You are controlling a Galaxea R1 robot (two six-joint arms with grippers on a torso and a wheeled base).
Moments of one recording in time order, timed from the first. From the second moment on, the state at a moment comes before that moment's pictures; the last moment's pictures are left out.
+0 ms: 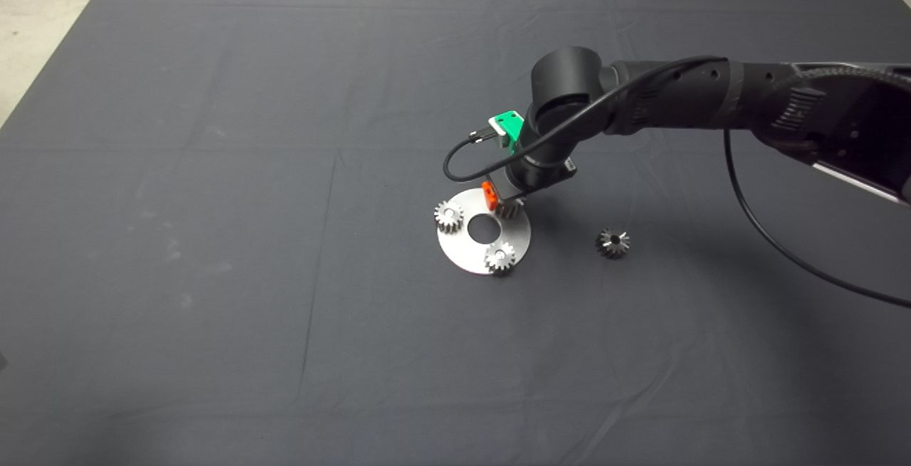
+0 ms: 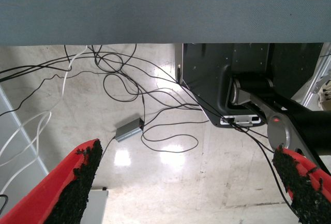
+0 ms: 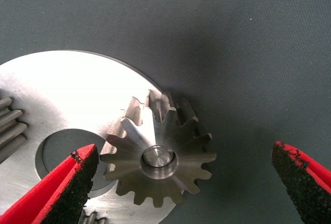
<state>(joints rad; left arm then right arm) -0.54 1.37 -0.38 -0.02 1.51 -0.98 0.34 2.84 -1.36 -0.48 -1.53 1.15</state>
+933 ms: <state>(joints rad) -0.54 1.37 -0.38 -0.02 1.51 -0.98 0.33 2.86 -1.36 -0.49 -1.53 1.15</state>
